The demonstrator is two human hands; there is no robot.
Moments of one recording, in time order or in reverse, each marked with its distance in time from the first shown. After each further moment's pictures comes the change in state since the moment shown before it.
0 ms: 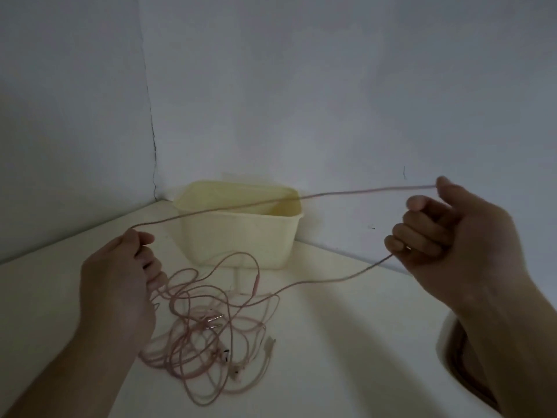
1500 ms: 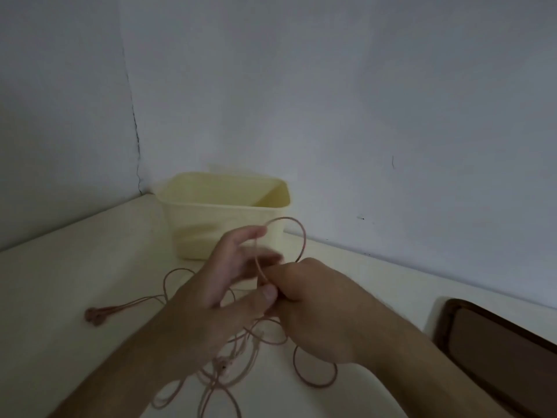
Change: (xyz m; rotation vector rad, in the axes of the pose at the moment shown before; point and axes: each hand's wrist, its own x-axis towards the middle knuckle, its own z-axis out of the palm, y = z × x) left_hand -0.061 -0.021 0.048 0.449 -0.857 0.024; right_hand -0.044 0.078 0.049 -1.637 -0.703 -0.246
